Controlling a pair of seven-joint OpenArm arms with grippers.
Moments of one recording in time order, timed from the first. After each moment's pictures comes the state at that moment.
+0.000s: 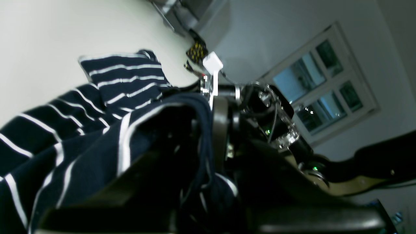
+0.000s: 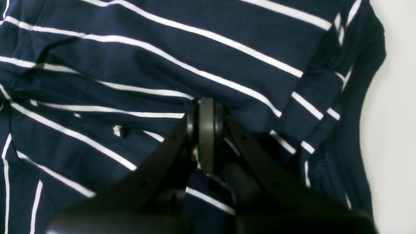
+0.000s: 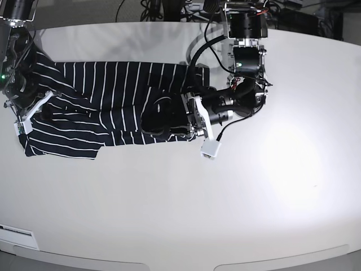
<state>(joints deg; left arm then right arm) -3.4 6.6 -4.4 84.4 -79.4 -41.3 74.5 -10.8 27.7 20.0 87.3 29.7 31.5 -47.2</state>
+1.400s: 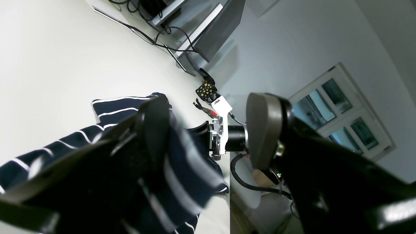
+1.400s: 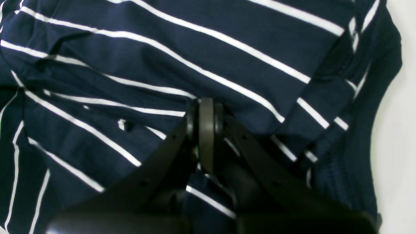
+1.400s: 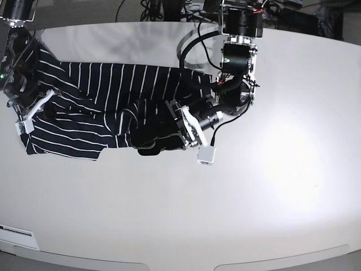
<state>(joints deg) -2.7 6.5 2.9 84.3 -73.0 -40.1 52.0 -10.7 27.8 20.0 87.3 33.8 33.9 -48.9</state>
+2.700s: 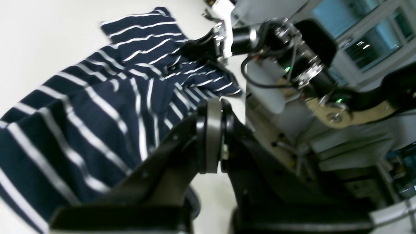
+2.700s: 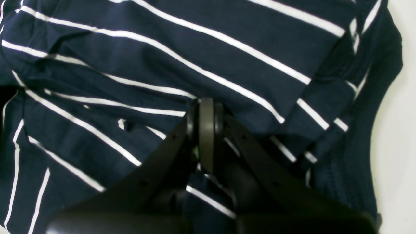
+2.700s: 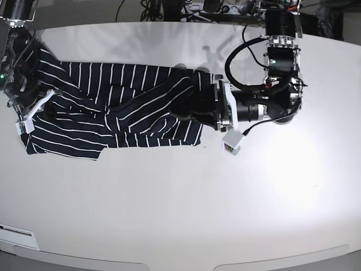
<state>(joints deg) -2.4 -8.4 -1.3 96.9 -84.4 -40.0 82.1 -10.7 27.8 20.0 87.3 33.8 34.1 -49.2</state>
